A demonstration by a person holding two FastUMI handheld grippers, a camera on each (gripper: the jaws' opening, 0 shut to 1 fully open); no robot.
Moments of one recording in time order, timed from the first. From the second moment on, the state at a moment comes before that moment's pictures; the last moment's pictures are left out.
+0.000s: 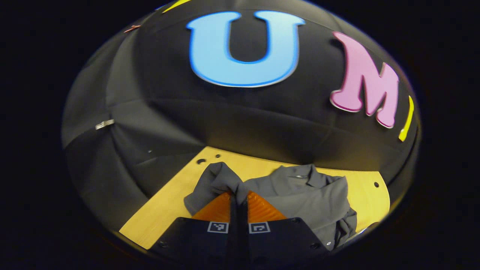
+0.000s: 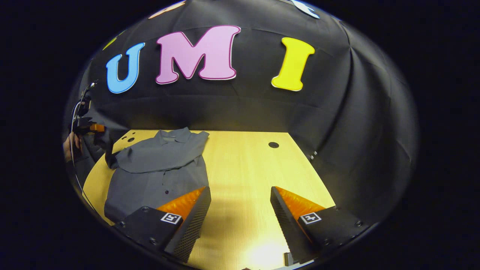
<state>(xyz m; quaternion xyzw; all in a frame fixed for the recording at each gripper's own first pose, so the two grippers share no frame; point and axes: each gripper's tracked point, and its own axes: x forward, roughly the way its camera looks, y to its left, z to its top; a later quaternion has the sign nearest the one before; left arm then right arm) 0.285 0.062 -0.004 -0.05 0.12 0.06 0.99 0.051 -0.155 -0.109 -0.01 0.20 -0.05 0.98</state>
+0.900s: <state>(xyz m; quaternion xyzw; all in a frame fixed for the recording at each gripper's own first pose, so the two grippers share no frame) 0.369 -0.287 -0.042 0.10 0.14 -0.19 0.97 0.092 -0.156 -0.132 0.02 0.24 -0.02 0.97</state>
